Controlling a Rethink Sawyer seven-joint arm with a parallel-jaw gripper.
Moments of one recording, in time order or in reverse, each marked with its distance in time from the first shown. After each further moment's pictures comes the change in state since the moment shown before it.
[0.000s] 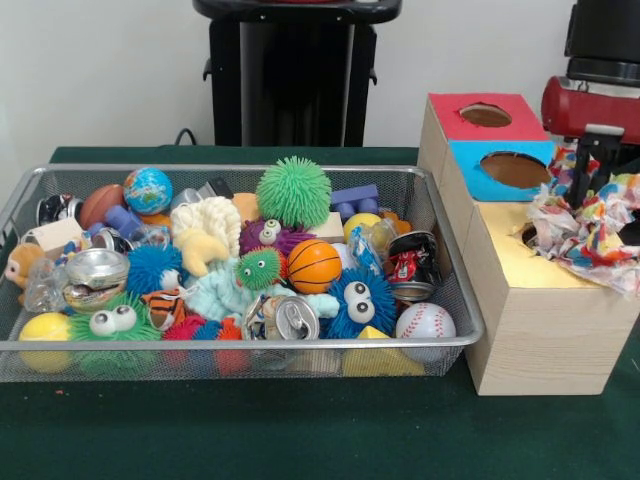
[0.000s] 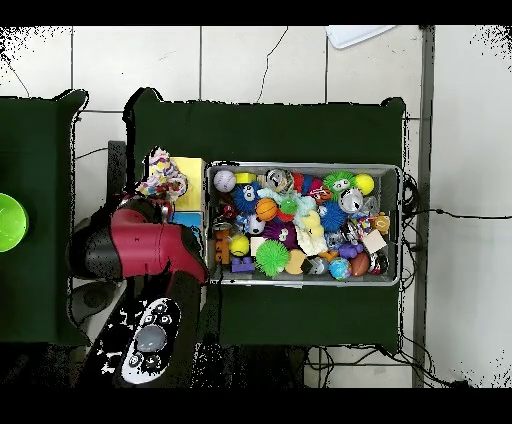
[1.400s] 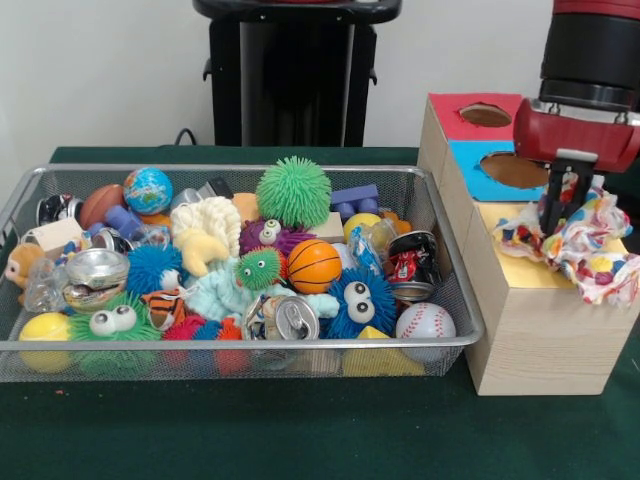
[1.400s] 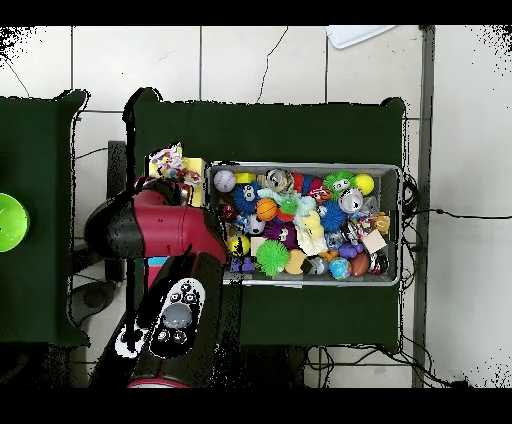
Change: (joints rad) arm -0.064 0.046 -0.007 -0.064 -0.016 -0.015 0.000
